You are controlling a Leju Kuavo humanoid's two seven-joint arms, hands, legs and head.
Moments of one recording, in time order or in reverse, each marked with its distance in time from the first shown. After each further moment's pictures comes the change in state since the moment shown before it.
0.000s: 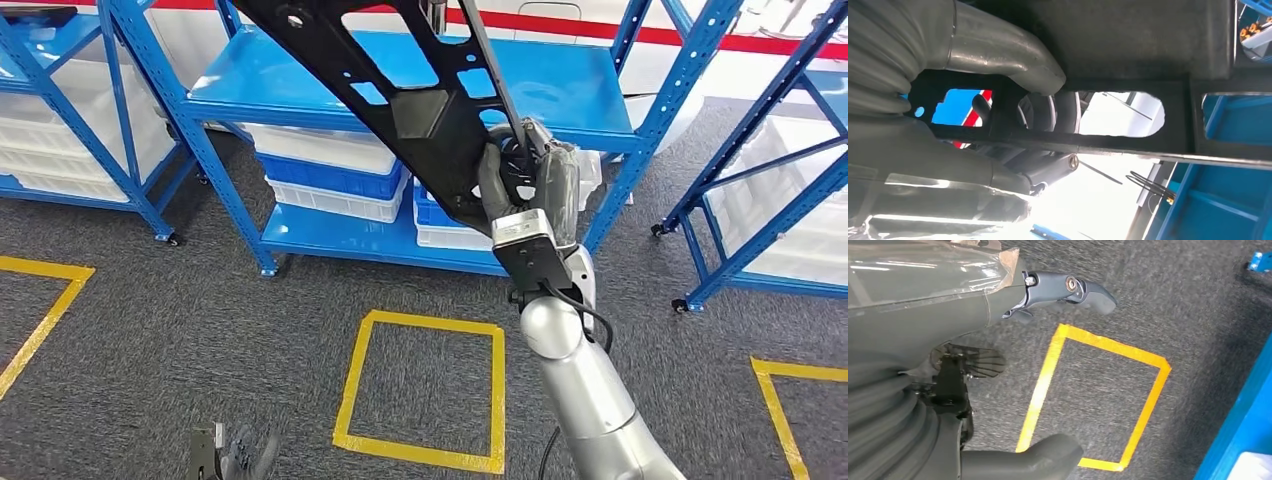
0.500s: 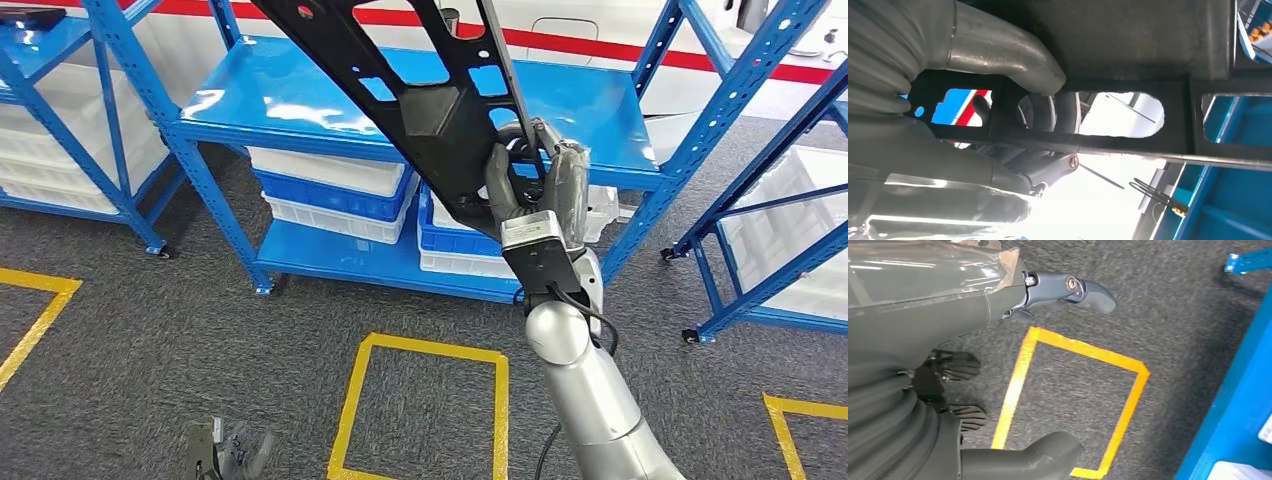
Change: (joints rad) left arm -0.009 -0.005 -0.003 0.000 -0.020 0.006 0.015; right arm 0.015 -0.011 0.000 -0.040 0.002 -0.001 0.029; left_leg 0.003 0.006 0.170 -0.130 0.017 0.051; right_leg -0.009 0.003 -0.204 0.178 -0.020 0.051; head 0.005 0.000
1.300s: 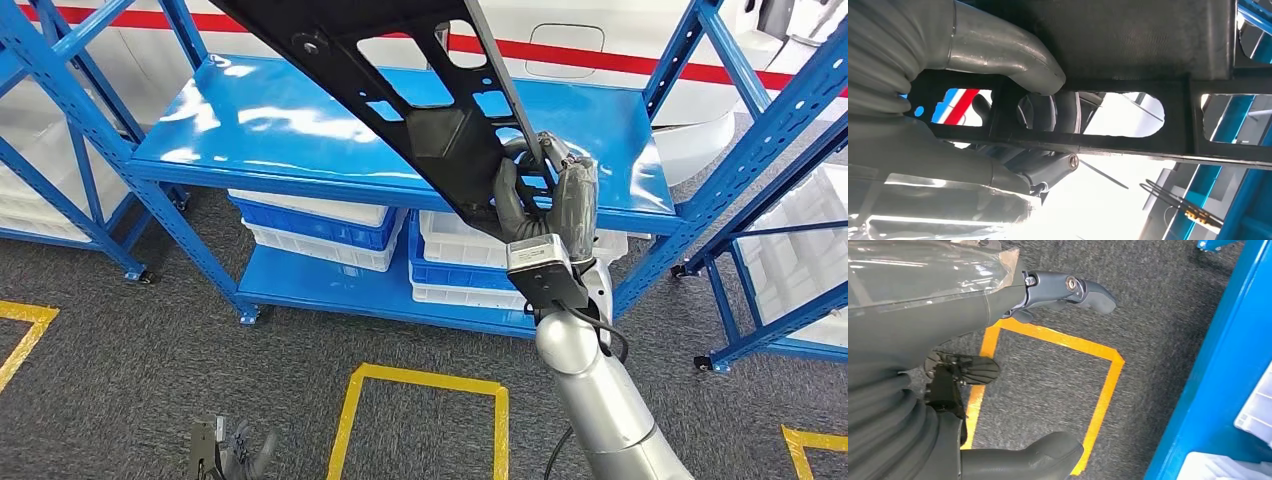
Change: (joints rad) left arm 0.000 0.004 0.001 0.001 -0.011 -0.010 0.002; right arm 0.027 -0.055 0.023 -0.018 -0.013 -0.030 -0.033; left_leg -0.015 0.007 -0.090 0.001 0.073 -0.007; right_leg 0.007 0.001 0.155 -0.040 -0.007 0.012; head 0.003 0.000
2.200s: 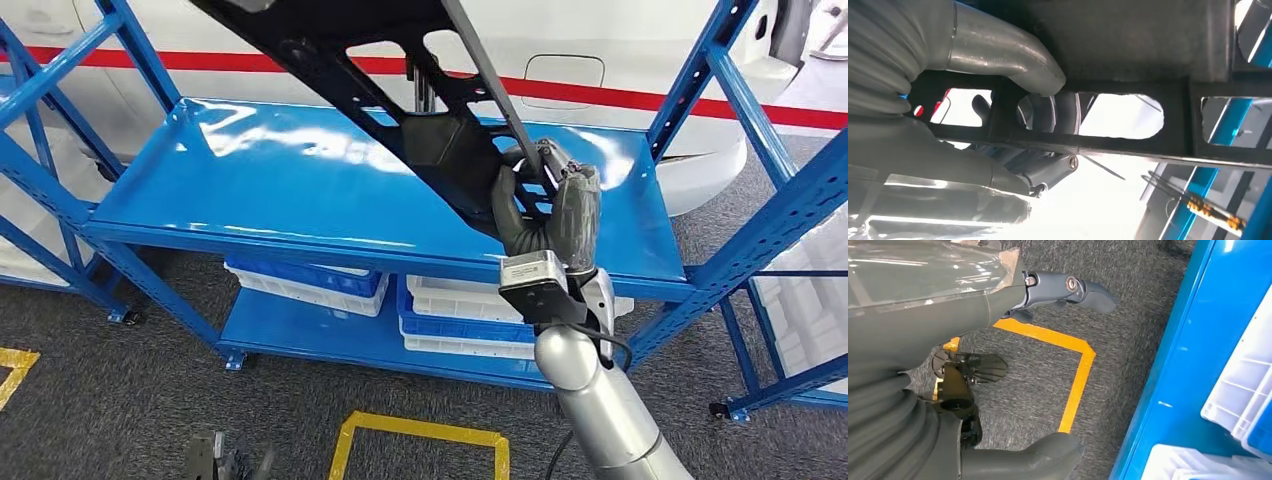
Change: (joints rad) left arm 0.032 0.002 -0.001 0.004 -0.004 -0.002 -0.011; right arm 0.020 -0.036 0.046 -0.069 0.066 -0.046 0.064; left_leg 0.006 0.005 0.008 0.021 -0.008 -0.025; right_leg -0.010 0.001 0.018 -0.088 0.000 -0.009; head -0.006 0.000
